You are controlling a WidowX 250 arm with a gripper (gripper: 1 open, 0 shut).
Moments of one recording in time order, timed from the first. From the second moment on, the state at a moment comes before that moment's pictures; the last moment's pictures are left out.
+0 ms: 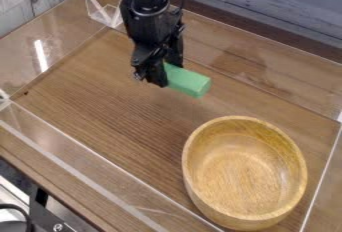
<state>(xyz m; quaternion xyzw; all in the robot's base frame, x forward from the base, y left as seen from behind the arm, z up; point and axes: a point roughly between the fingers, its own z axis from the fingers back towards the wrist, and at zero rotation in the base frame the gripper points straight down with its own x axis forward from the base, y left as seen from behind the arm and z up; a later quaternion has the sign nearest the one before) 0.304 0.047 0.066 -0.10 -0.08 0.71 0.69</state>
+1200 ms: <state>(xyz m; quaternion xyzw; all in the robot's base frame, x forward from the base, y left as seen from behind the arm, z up) 0.328 0.012 0.052 -0.11 -0.08 0.66 0.74</state>
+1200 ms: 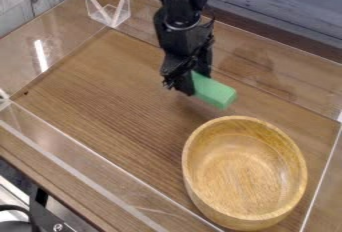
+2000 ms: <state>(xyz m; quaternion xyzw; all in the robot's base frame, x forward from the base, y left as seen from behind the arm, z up) 0.339 -0.018 0.067 -0.10 -0.07 0.67 0.73</state>
